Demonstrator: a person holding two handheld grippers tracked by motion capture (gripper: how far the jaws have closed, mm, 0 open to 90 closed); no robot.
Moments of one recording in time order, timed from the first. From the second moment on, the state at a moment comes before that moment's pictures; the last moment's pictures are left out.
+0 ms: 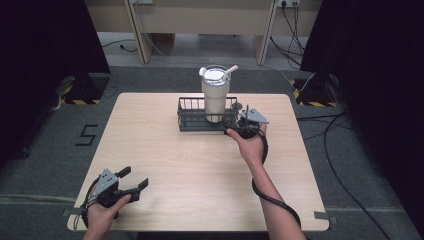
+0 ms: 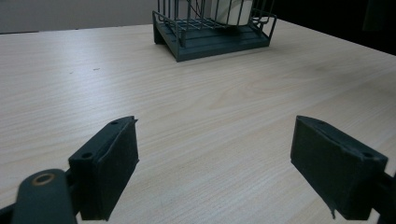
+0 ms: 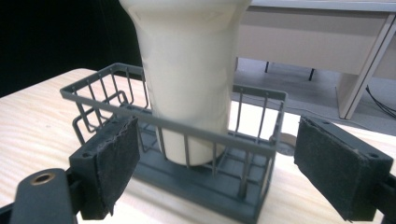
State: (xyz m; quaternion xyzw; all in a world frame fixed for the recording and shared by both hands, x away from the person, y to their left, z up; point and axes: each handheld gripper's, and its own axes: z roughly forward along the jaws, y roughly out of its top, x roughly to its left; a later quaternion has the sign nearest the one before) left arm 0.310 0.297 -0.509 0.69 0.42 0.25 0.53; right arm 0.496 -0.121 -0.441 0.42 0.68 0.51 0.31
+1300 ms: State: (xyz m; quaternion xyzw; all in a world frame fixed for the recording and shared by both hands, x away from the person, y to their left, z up) left arm 0.309 0.296 -0.510 0.69 0.42 0.26 0.53; right arm 0.398 -0.194 -0.478 0.44 0.69 0.48 0.31
